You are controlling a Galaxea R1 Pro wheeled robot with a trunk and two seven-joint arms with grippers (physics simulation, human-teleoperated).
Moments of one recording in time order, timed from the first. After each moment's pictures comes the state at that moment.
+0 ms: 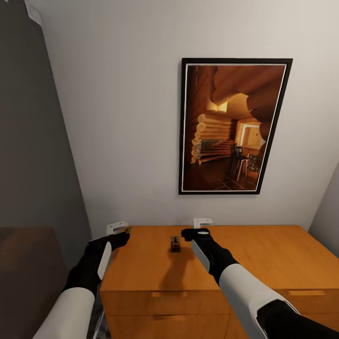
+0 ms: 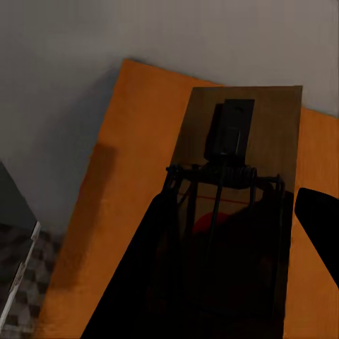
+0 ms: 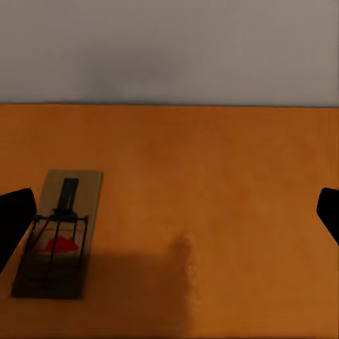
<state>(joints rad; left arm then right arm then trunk) -0.65 -0.13 0.28 -0.90 -0.05 0.55 0.00 -0.84 0.17 0.29 -0.50 -0.25 0.31 -0.30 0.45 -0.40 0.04</state>
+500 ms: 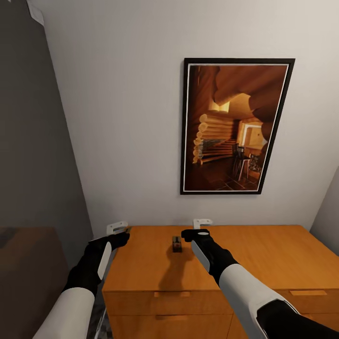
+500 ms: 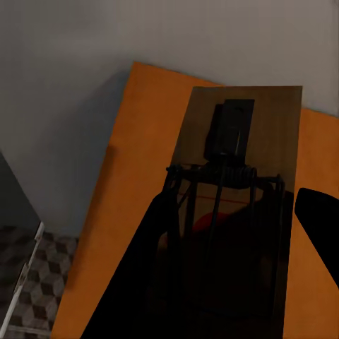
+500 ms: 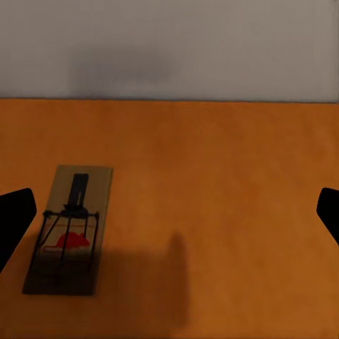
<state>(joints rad) -0.65 -0.13 0.28 -0.90 -0.05 0.55 0.00 -0.84 0.17 0.30 -0.49 -0.25 0.31 -0.30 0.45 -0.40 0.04</state>
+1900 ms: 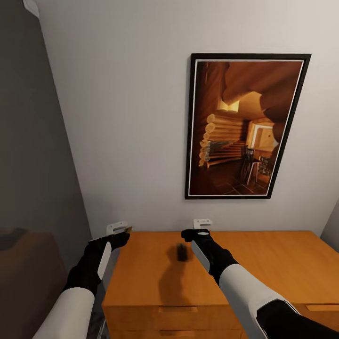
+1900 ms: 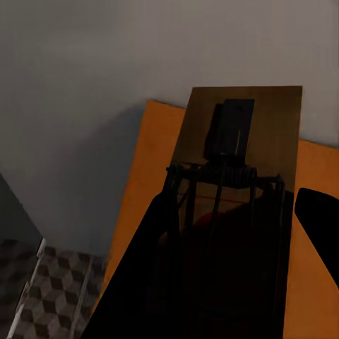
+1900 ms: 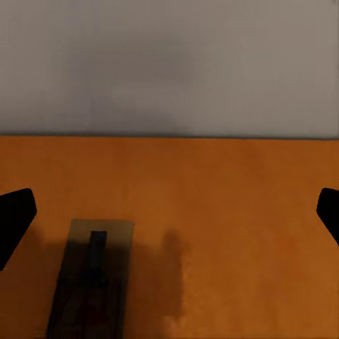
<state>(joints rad) -0.65 -0.13 0.28 -0.90 -0.05 0.55 0.00 -0.84 0.17 0.30 -0.49 -0.25 0.31 -0.30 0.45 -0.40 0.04</state>
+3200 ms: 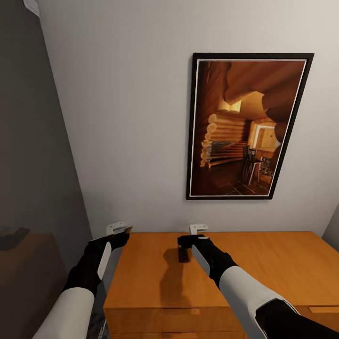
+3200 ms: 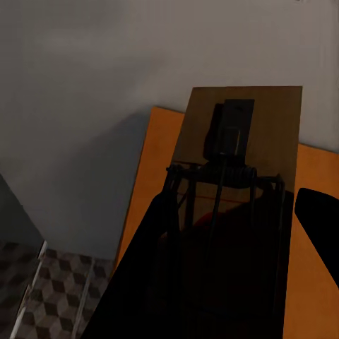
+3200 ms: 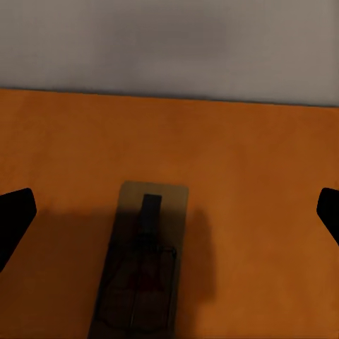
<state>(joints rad) -0.65 -0.13 0.28 -0.90 -0.05 0.55 0.00 -0.84 0.17 0.31 -0.43 -0.26 0.32 -0.17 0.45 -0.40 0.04</state>
